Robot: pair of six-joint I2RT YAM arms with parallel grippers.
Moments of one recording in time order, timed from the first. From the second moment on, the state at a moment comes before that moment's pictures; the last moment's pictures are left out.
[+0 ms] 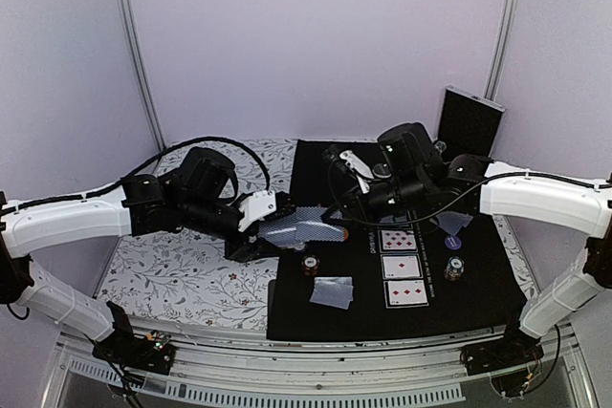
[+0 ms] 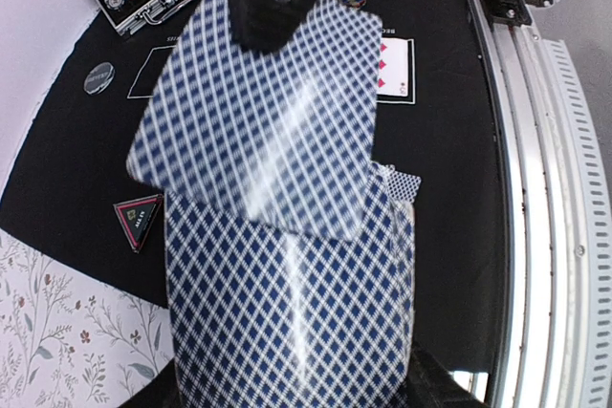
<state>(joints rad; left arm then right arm) -0.91 1.30 0.98 -0.40 0.28 0.46 0.92 1.49 1.20 -0.32 -0.37 0.22</state>
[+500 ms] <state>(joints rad) -0.91 1.30 0.98 -0.40 0.28 0.46 0.54 1.38 1.22 -0.48 -0.26 -0.10</state>
